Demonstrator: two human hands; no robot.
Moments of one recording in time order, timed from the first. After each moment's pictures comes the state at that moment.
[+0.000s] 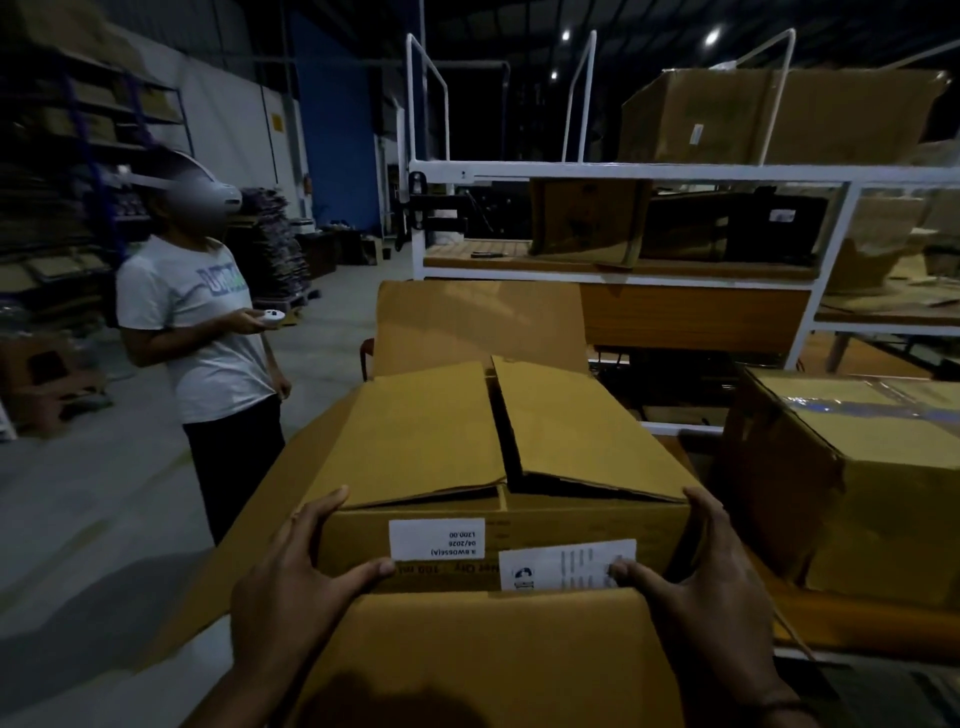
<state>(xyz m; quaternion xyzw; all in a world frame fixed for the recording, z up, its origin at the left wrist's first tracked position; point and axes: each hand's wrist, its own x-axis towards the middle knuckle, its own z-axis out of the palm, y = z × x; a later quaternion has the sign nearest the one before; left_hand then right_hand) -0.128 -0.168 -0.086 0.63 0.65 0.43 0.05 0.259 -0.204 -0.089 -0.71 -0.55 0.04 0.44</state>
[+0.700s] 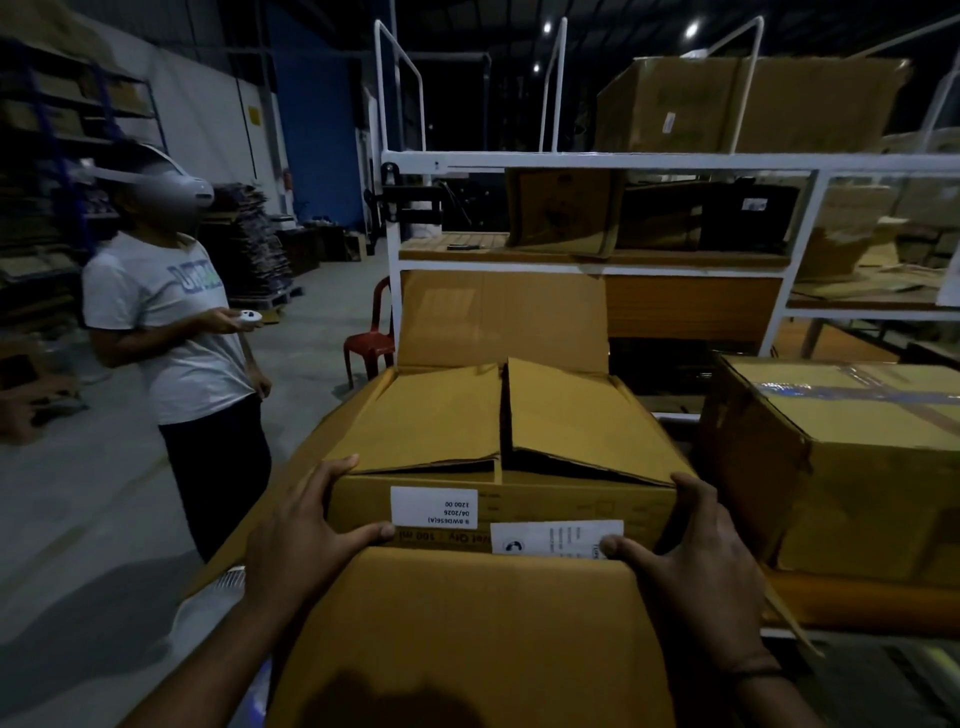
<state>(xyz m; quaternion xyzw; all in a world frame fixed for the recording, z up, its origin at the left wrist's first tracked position) -0.110 -0.118 -0.081 0.69 0.61 0.38 0.03 0.282 -0.196 -0.091 -0.75 -0.53 -0.02 0.40</state>
